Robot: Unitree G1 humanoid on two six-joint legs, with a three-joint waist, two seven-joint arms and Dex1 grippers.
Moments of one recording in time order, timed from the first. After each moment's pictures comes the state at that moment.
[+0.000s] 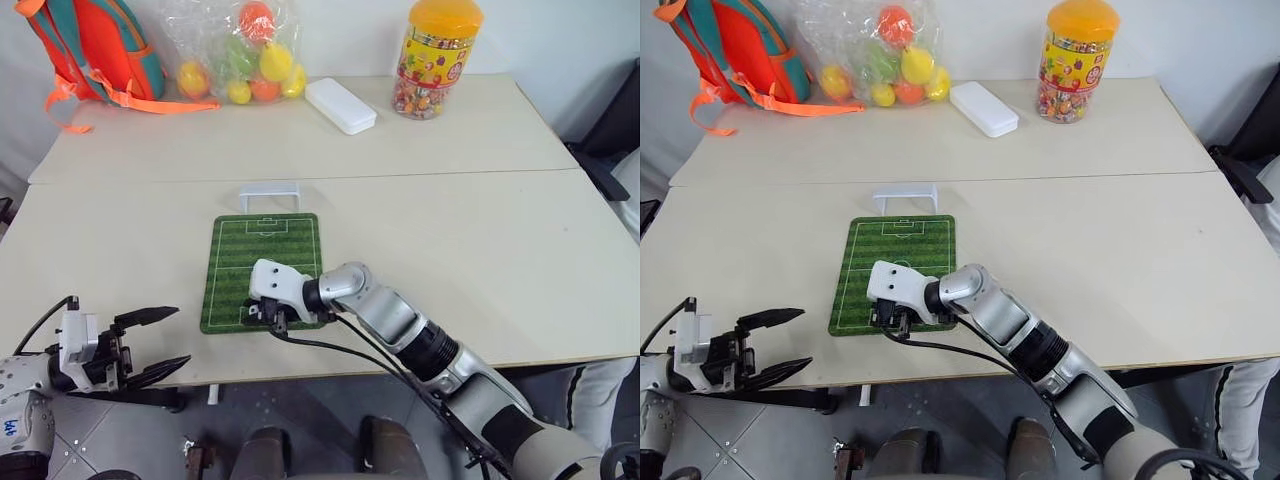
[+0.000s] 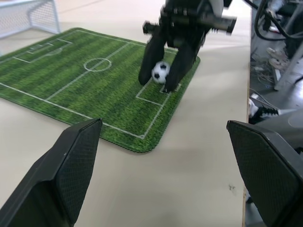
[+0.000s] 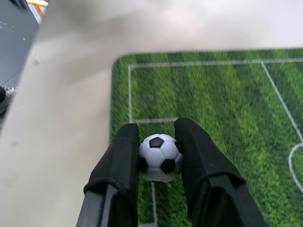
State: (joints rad) left arm 0.05 0.72 0.42 0.27 -0.59 -0.17 -1.45; right arm -0.78 -0.12 0.63 0.18 0.05 0.48 0.88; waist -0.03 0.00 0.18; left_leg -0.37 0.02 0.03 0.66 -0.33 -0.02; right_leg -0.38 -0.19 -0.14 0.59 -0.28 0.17
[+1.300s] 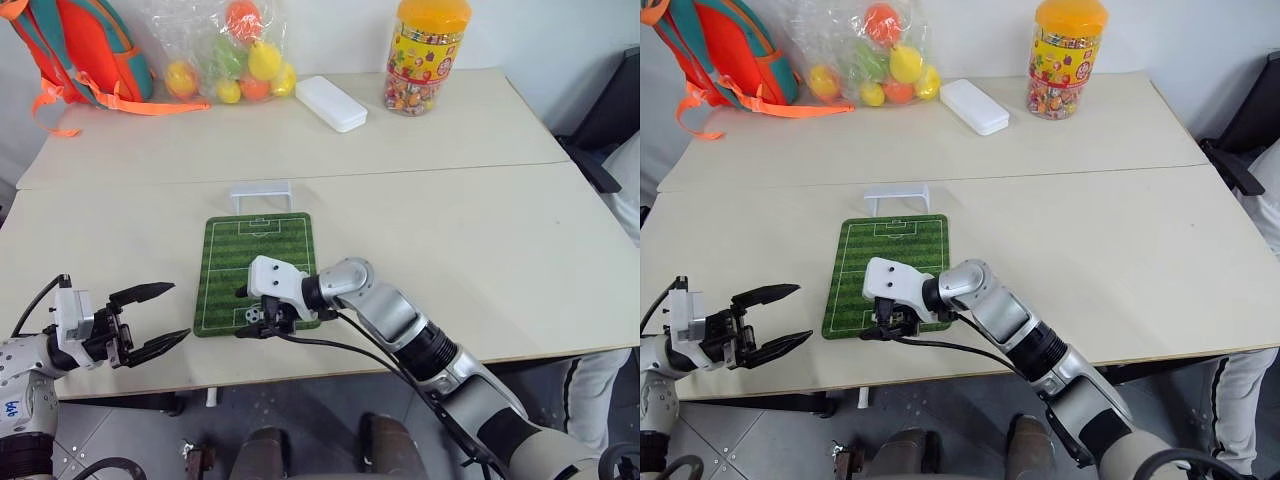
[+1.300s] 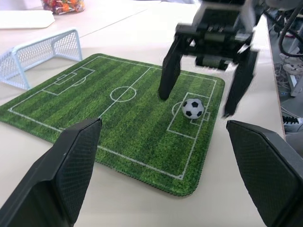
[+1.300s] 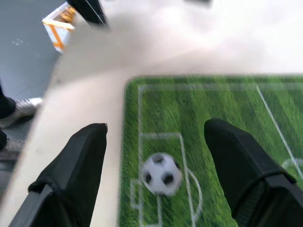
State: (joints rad) left arm -0.05 0.72 0.42 0.29 -0.58 -0.15 -1.40; right arm -0.77 -0.10 0.56 0.09 0.08 0.46 0.99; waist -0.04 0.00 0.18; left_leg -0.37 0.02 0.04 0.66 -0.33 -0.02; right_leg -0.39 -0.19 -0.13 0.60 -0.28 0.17
